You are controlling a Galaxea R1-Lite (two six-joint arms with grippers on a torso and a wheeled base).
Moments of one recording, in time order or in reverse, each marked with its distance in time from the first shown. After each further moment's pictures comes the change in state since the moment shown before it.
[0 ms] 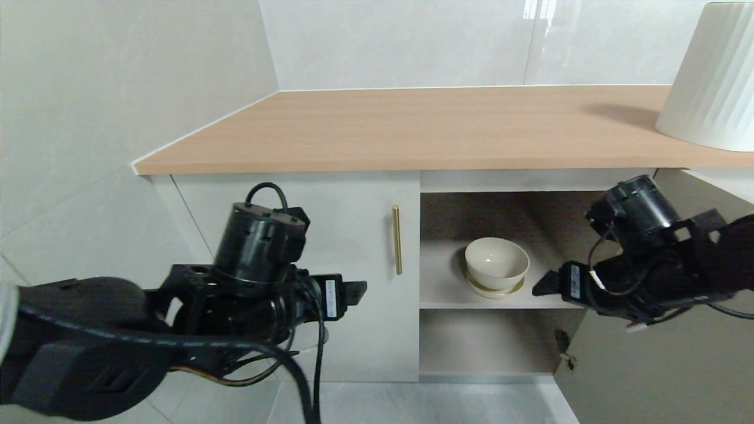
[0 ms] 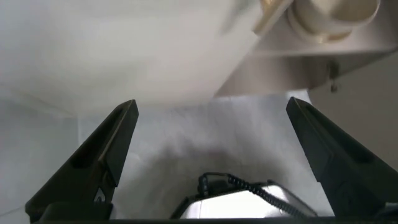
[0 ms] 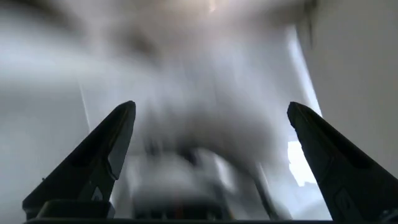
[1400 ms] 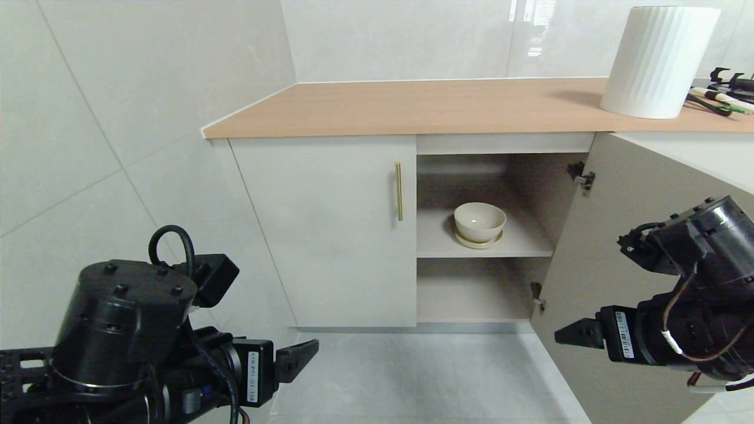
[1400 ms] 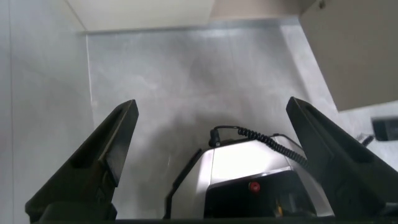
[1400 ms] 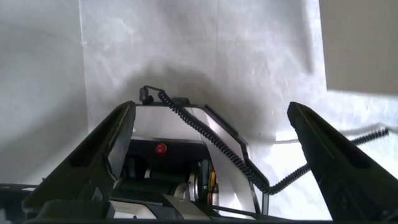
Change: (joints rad) left arm -0.042 -0.306 0.237 0.132 -0.015 -0.026; right arm 0.127 -0.223 0.152 0.058 0.000 -0.032
